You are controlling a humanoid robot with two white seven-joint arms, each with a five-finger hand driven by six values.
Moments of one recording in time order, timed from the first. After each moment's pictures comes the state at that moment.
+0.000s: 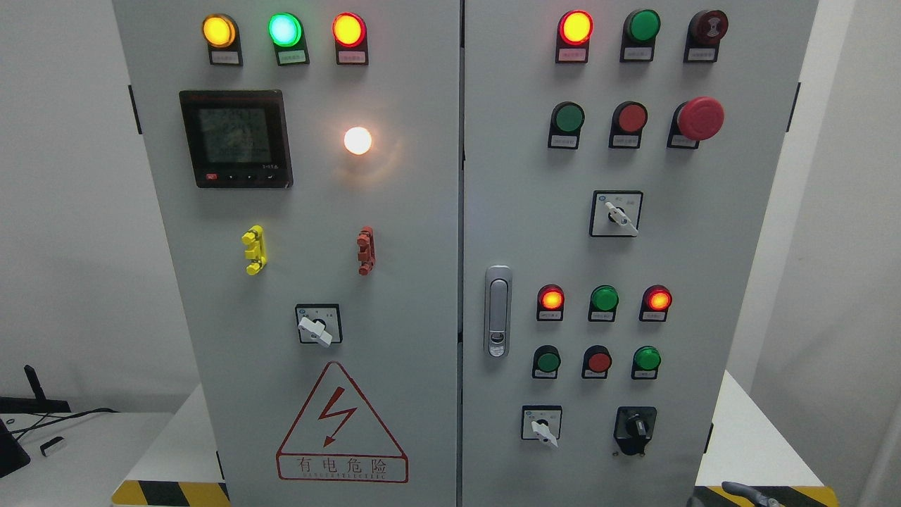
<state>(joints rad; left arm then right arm) -0.04 -0.09 0.08 0.06 0.00 -0.16 0.06 0.01 0.07 -0.01 -1.89 0.24 0.20 -0.42</state>
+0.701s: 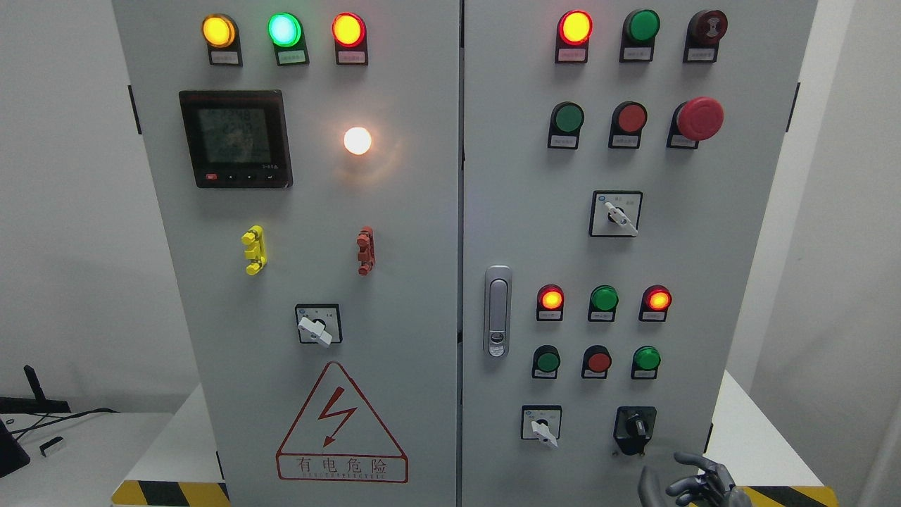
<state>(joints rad) -0.04 -0.09 0.08 0.06 0.00 -0.16 0.06 -0.07 0.11 0.04 -1.83 0.30 0.25 -0.42</state>
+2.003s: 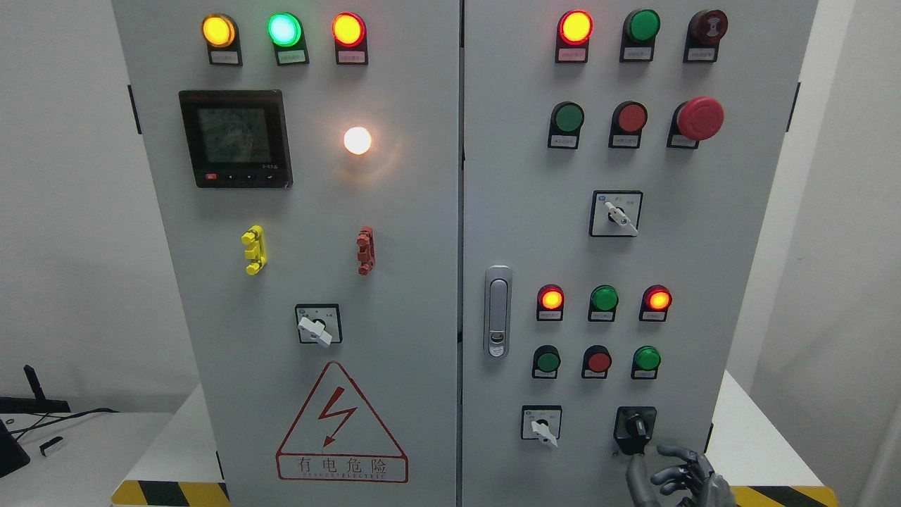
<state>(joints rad) -0.04 -0.09 0.08 0.06 0.00 -0.16 0.06 -0.15 0.13 0.02 -1.72 0.30 0.26 -0.41</state>
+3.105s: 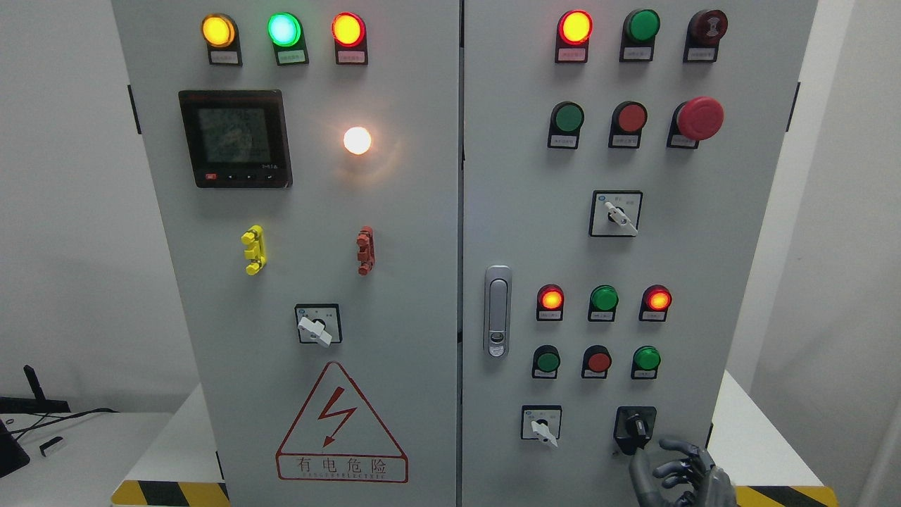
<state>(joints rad) -0.04 -0.09 0.08 0.06 0.00 -0.16 0.06 -0.19 0.13 0.00 -1.67 0.30 0.26 -0.41</state>
